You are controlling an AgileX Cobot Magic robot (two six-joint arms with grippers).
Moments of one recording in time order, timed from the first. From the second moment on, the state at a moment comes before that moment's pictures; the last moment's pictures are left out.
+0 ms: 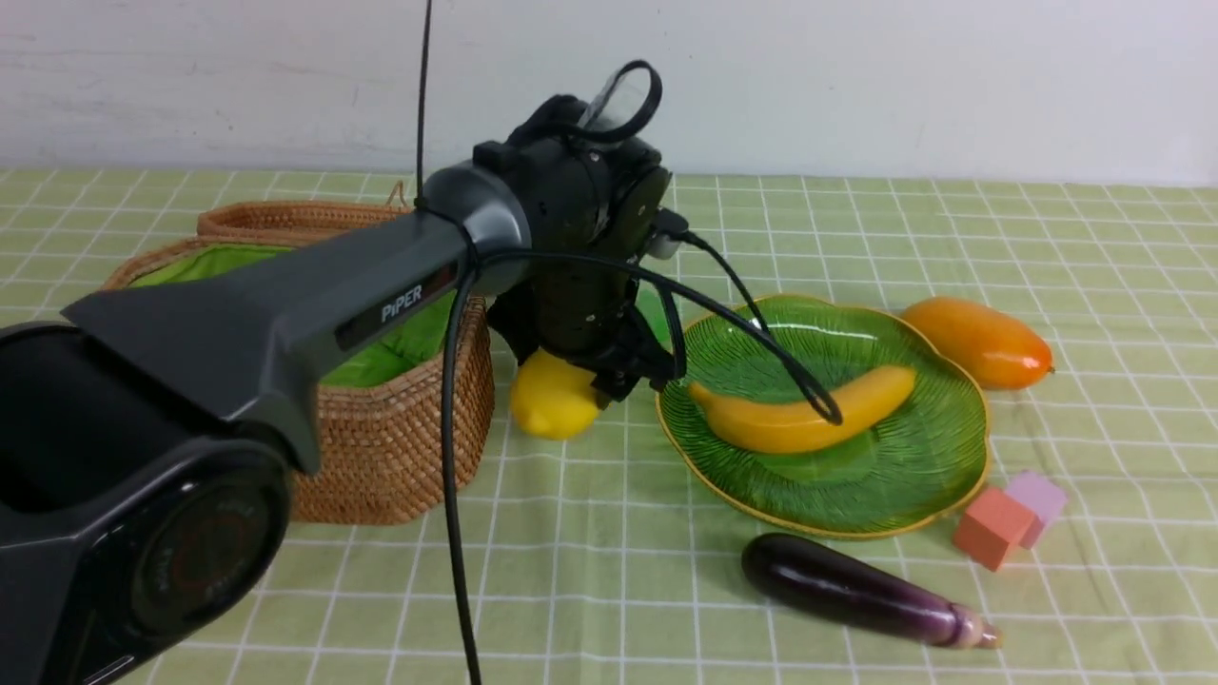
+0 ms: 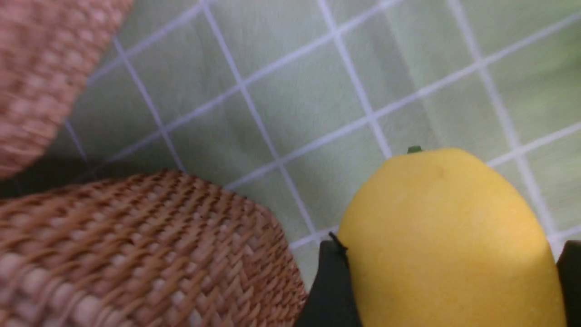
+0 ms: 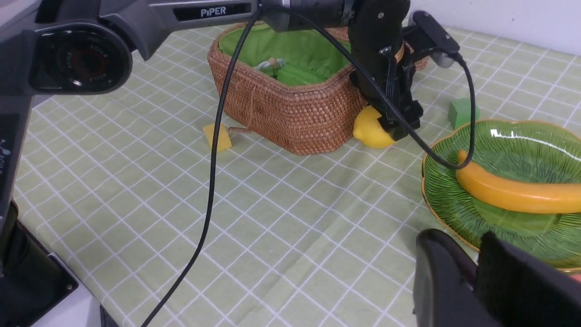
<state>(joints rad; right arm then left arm) 0.41 0.46 -0.98 0.41 1.00 -0.24 -0.59 2.24 -2.06 0.28 1.09 -0.18</state>
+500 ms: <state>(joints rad) 0.41 0.46 -0.98 0.19 0.98 -0.08 -0.73 2.26 -2.14 0.17 0.66 -0.03</state>
